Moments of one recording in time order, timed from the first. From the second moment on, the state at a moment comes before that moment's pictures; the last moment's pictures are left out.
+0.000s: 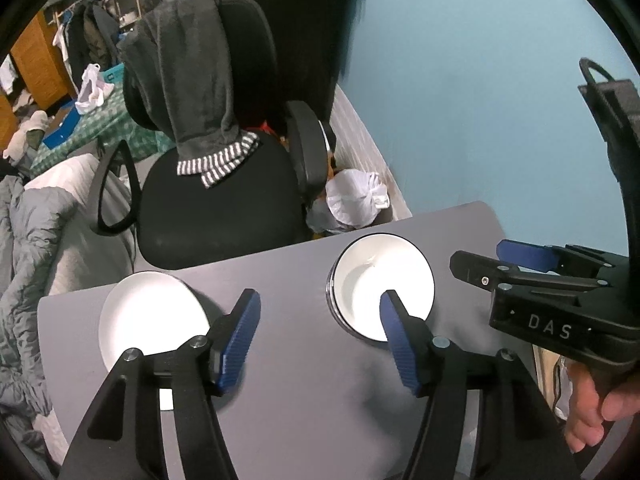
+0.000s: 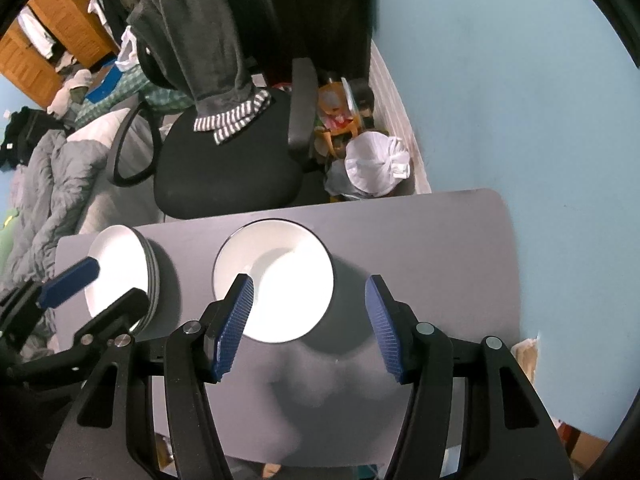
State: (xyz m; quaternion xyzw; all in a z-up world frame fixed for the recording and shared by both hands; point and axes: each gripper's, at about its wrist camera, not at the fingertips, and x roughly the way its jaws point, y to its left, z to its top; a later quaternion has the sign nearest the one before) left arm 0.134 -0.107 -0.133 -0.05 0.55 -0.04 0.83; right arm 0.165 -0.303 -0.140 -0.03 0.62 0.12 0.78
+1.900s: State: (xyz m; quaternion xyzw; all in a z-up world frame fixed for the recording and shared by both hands) left arm 0.135 -0.086 -0.171 -0.07 0.60 -0.05 0.79; right arm 0.159 -0.310 -0.169 -0.05 0.65 0.14 0.75
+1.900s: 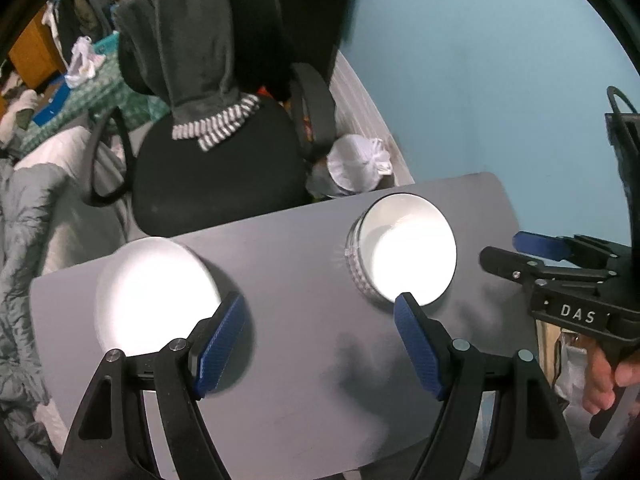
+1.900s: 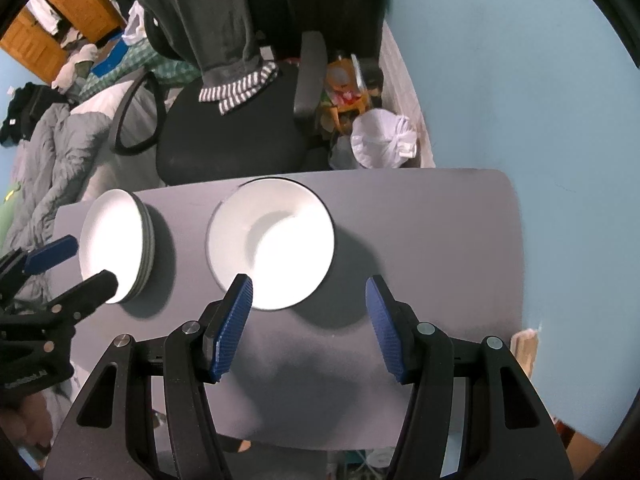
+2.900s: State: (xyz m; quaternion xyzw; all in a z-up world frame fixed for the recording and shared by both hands) left arm 0.194 -0.120 -0.281 -0.16 0.66 -0.04 0.73; right arm 0.217 -0.323 -0.272 -0.02 0.71 0.22 0.67
